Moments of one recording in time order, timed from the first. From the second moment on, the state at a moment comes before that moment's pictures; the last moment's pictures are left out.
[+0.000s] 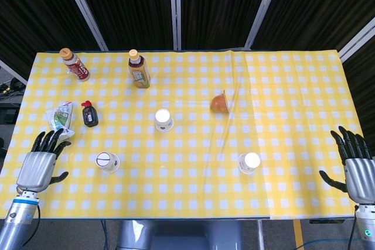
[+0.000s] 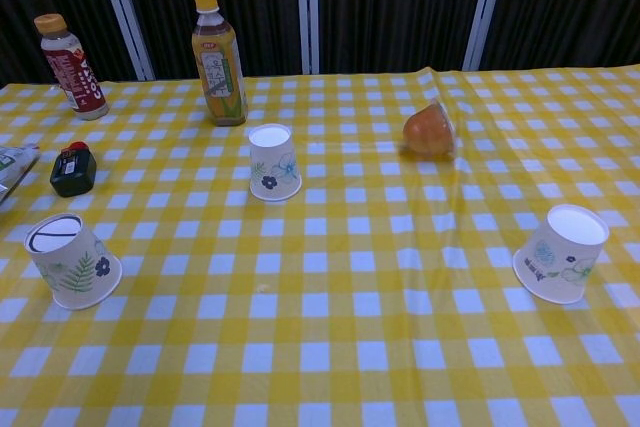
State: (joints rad) left arm -0.17 -1.25 -0.07 -1.67 1.44 1.30 0.36; right arm 0.07 -1.08 0.09 -1.62 -1.51 1.53 0.03
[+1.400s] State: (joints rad) left arm -0.42 -1.32 -0.12 -1.81 1.26 1.12 0.52; right arm 0.07 -1.07 0.11 -1.60 -1.49 1.54 0.10
